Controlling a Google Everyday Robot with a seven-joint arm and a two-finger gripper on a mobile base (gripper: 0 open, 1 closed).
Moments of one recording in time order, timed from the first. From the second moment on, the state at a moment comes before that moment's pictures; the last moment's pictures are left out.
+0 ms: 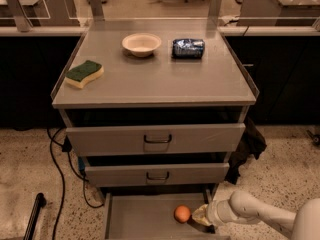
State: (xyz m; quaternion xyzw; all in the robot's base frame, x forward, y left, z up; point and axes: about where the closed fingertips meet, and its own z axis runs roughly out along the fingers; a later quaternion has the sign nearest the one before) arm 0.496 -0.184 0.222 -0.52 0.79 0.22 0.26
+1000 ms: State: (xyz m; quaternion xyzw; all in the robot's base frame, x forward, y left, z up) arm 0.526 -0.170 0.183 -0.53 0.78 0.23 0.26
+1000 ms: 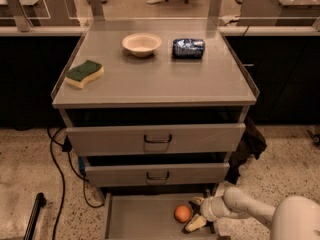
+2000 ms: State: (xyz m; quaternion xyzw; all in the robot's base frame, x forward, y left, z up) arm 0.543 -0.149 0.153 -0.54 0.75 0.26 0.28
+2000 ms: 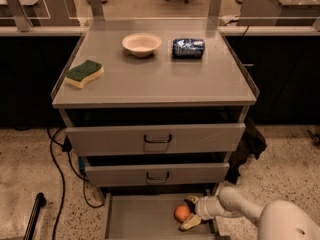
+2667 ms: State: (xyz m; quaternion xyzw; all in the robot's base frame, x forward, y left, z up) arm 0.545 -0.141 0.134 -0.54 0.73 0.27 0.31
